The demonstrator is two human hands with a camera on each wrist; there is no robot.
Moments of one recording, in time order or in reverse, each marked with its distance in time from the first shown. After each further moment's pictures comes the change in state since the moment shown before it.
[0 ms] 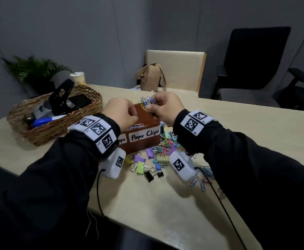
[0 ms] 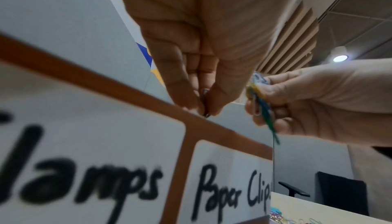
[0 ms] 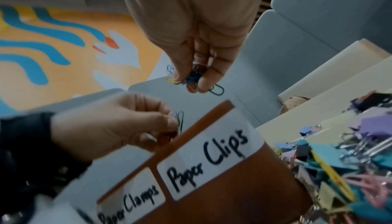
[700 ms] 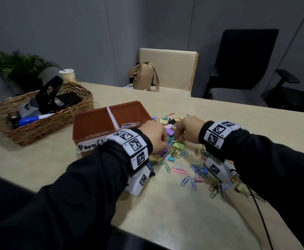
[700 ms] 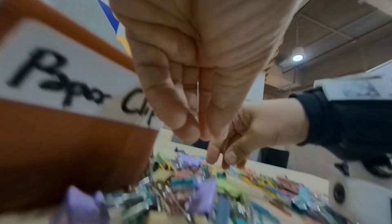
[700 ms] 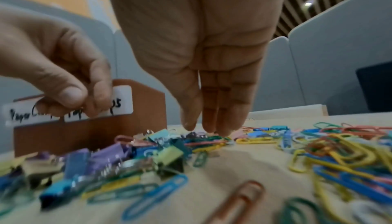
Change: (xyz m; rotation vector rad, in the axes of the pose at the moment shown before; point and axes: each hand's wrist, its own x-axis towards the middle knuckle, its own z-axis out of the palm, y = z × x) left_hand -0.015 0.066 0.057 0.004 -0.447 0.189; right_hand -0.033 0.056 -0.067 -0.904 -0.358 0.129
